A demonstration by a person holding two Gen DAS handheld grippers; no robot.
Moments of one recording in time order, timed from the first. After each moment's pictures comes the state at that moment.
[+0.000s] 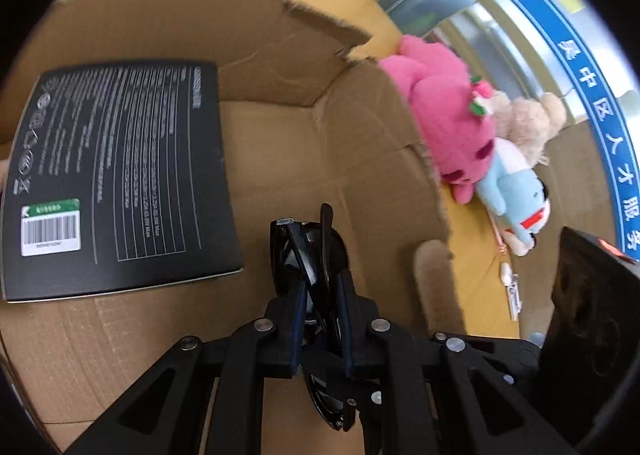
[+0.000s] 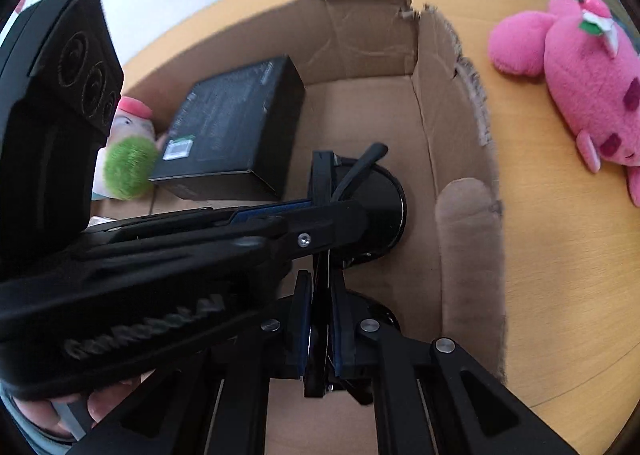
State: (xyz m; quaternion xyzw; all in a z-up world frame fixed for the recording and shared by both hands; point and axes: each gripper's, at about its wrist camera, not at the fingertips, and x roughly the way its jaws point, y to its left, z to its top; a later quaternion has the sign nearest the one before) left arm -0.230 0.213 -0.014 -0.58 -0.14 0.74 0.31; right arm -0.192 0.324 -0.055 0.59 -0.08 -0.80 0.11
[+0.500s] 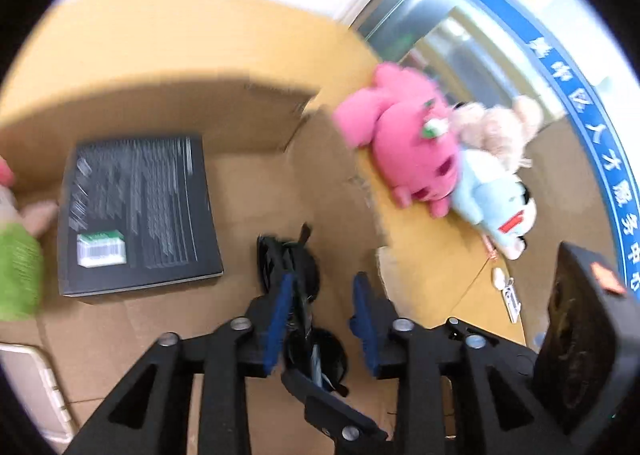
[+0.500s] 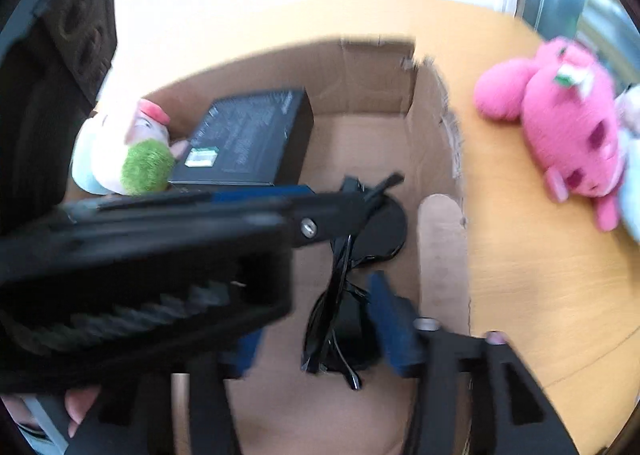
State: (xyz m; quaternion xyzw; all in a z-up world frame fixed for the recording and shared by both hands) left arm -0.206 0.207 0.051 -0.52 -0.11 0.79 0.31; right arm -0.158 0.324 -0.013 0.53 -0.04 -0.84 0.10
